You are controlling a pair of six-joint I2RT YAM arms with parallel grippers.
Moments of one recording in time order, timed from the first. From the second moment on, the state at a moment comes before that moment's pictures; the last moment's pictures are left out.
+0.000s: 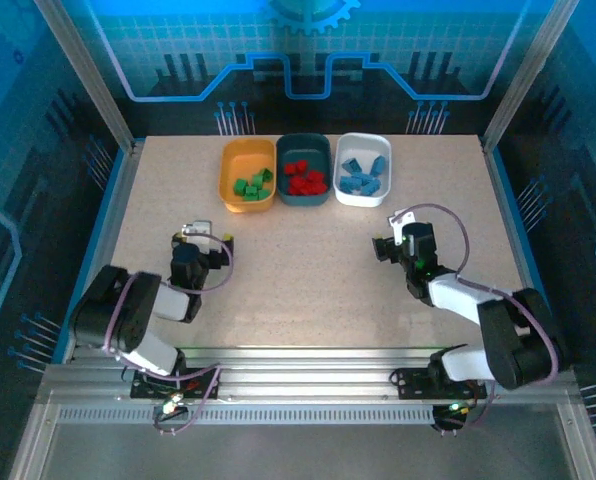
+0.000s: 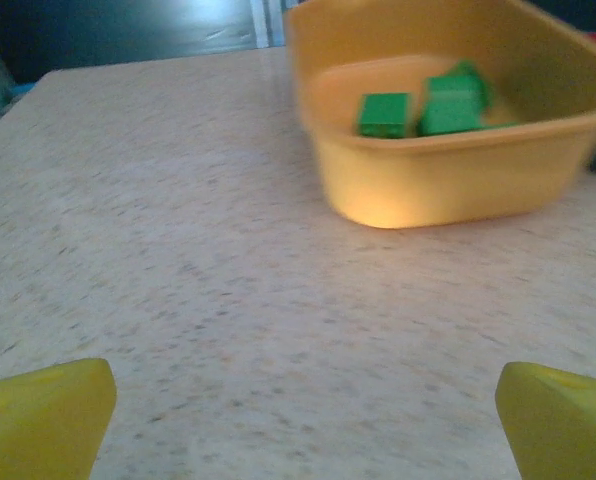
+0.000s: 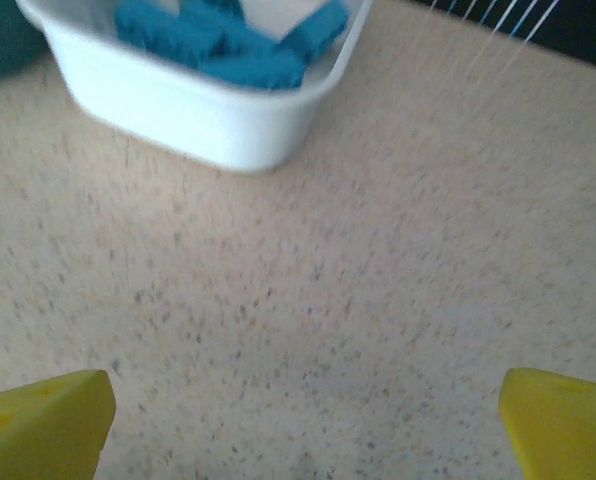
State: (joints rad) left arm -0.11 1.57 0.23 1.02 -0.18 0.00; right arm 0.27 1.37 0.45 0.37 0.25 -0.15
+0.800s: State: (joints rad) left arm -0.03 1.56 0.36 0.85 -0.11 -0.09; right arm 0.07 1.50 0.41 0.64 0.00 -0.08
